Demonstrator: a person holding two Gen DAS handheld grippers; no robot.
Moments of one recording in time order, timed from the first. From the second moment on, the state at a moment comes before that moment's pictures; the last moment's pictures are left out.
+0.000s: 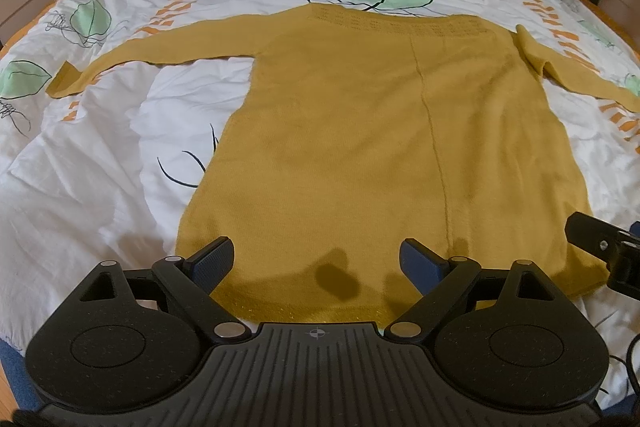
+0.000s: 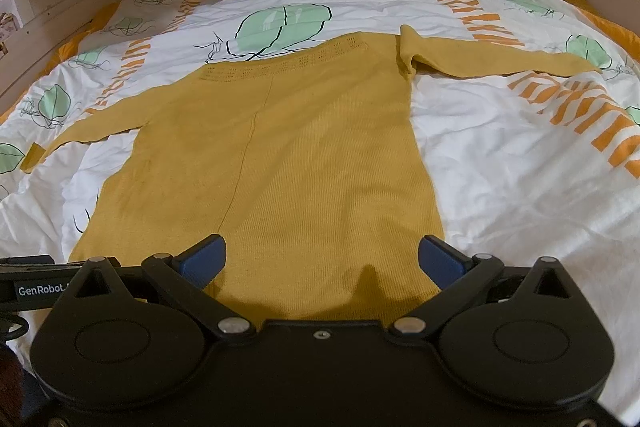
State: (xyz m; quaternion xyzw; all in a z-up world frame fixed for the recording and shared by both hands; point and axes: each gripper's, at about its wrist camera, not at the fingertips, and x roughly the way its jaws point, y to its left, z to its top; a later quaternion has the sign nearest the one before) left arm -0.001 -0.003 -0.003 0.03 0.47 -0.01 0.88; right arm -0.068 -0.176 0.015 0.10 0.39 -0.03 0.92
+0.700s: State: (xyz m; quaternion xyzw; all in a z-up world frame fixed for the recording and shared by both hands) left arm -0.003 -0.005 -0.003 0.03 0.47 -0.01 0.88; right arm -0.068 -0.174 0.014 0.10 0.39 -0.03 0.92
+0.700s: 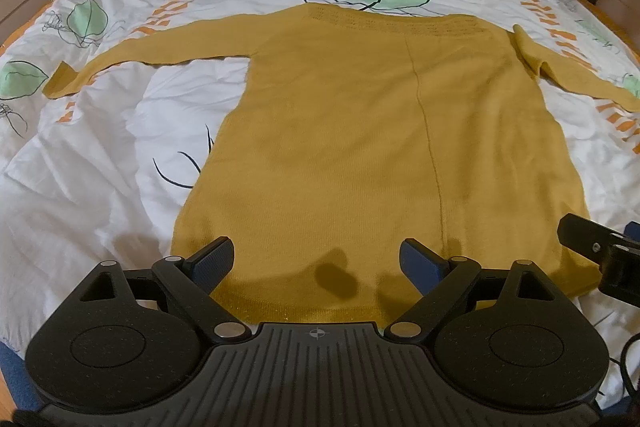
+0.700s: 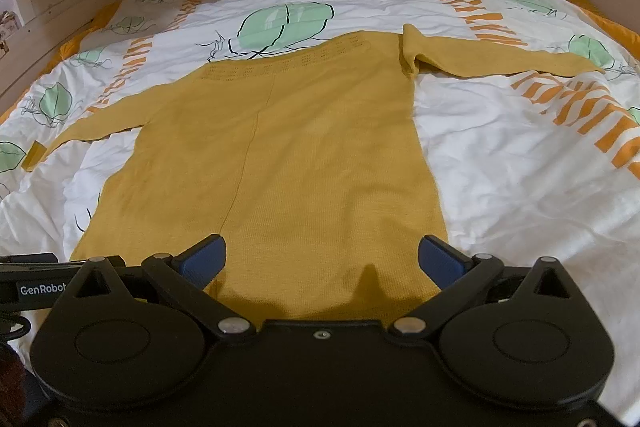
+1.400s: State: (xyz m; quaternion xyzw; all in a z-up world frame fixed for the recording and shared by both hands) left arm -0.001 -0.008 -0.004 0.02 0.47 -0.01 0.88; right arm -0.064 -0.170 0.013 0.10 0.39 -0.02 0.91
